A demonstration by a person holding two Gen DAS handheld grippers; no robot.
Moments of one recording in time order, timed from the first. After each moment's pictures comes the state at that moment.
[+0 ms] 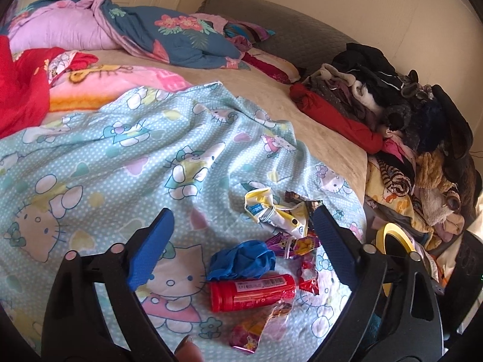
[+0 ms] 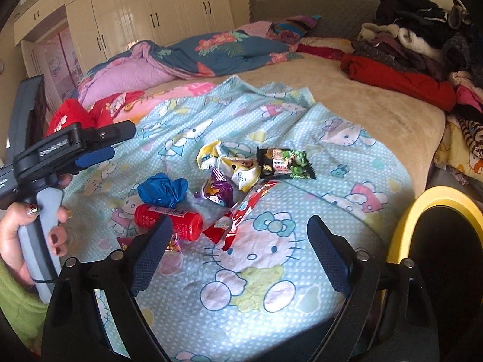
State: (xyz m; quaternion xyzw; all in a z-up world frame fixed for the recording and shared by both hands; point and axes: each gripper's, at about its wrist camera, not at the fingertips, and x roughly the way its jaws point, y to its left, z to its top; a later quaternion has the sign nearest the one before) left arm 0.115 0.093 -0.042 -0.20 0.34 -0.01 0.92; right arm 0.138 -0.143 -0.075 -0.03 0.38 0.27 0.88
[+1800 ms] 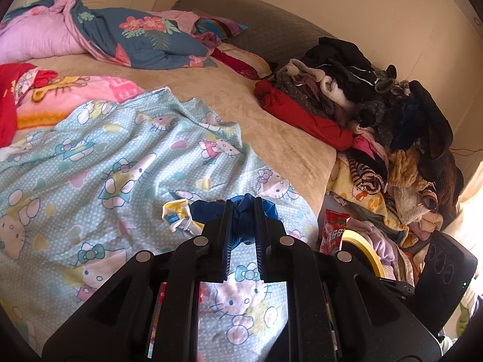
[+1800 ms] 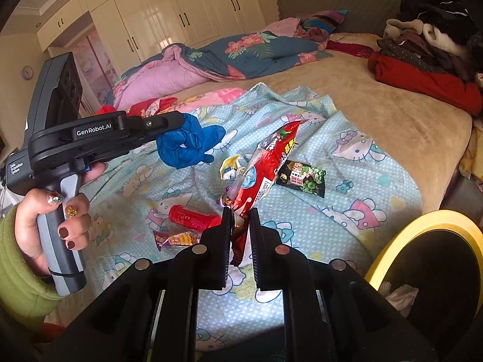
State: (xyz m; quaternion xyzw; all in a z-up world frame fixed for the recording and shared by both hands) left arm 0.135 0.015 0.016 -0.21 0.34 -0.06 0.91; right arm 0.145 -0.187 -0.023 0.00 0.39 0.36 0.85
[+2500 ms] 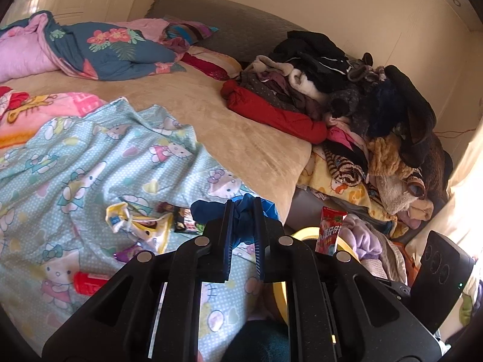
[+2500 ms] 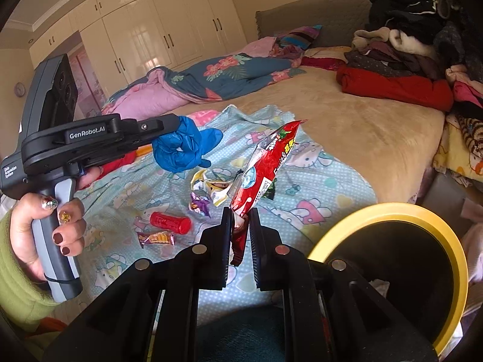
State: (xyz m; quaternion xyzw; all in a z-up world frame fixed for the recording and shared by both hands) left arm 0.137 -0.070 0.039 -0.18 0.33 -0.11 0.92; right arm 0.130 -0.268 -0.005 0.03 0.35 0.32 0.88
